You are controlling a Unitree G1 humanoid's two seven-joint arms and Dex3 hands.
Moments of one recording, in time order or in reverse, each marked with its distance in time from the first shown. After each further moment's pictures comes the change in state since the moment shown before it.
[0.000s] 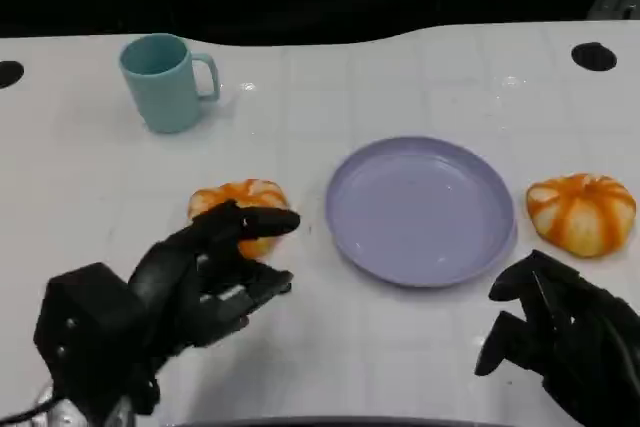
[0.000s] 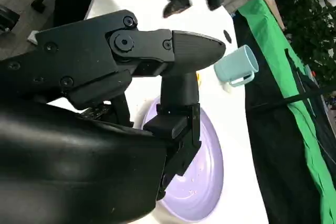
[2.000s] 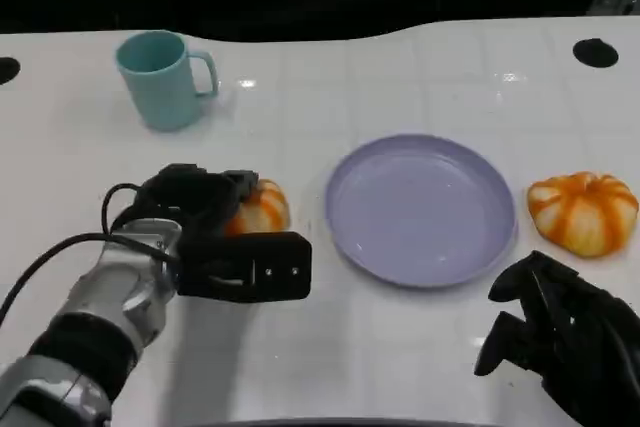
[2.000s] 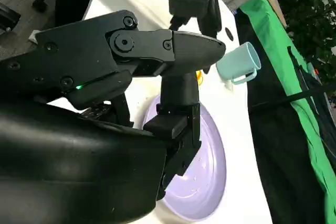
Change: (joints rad) left arm -0.717 0.077 -0.423 1.003 0.868 0.037 0.258; right arm 0.001 0.006 -0.005 0.004 -0.005 -0.003 0.009
